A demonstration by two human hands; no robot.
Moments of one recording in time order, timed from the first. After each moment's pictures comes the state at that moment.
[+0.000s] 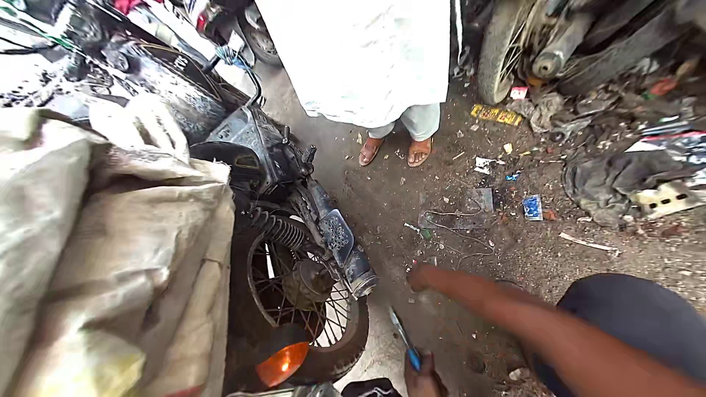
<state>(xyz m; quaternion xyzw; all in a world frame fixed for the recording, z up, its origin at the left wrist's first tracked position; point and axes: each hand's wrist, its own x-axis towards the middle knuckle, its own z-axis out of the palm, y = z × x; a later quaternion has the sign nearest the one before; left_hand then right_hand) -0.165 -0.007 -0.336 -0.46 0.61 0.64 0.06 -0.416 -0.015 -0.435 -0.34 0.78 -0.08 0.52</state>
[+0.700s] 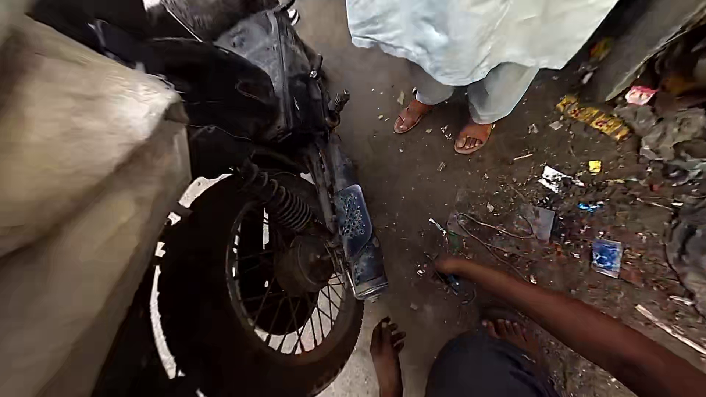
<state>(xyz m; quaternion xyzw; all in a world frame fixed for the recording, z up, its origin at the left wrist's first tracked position) -0.229 -0.114 -0.483 -0.57 0.55 0.60 -0.09 -0.499 -0.030 -0.545 -0.05 0.67 -0.36 0.65</state>
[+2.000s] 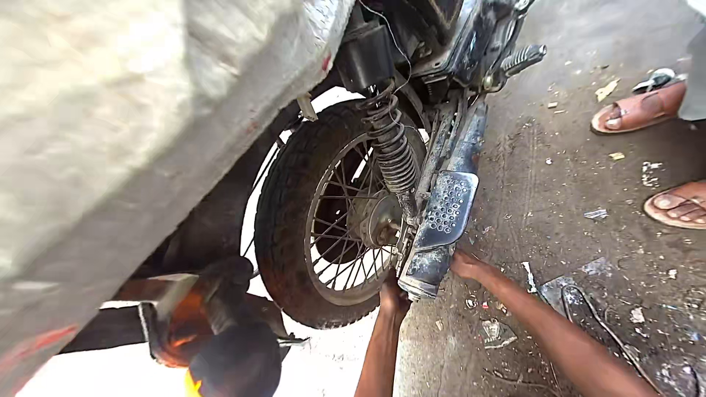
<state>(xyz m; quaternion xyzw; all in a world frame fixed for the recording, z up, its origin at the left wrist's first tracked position) -0.307 -0.202 -0.520 -0.59 0.22 0.68 -0.37 -0.526 -0.173 -0.550 -0.57 0.59 -0.27 0.49</state>
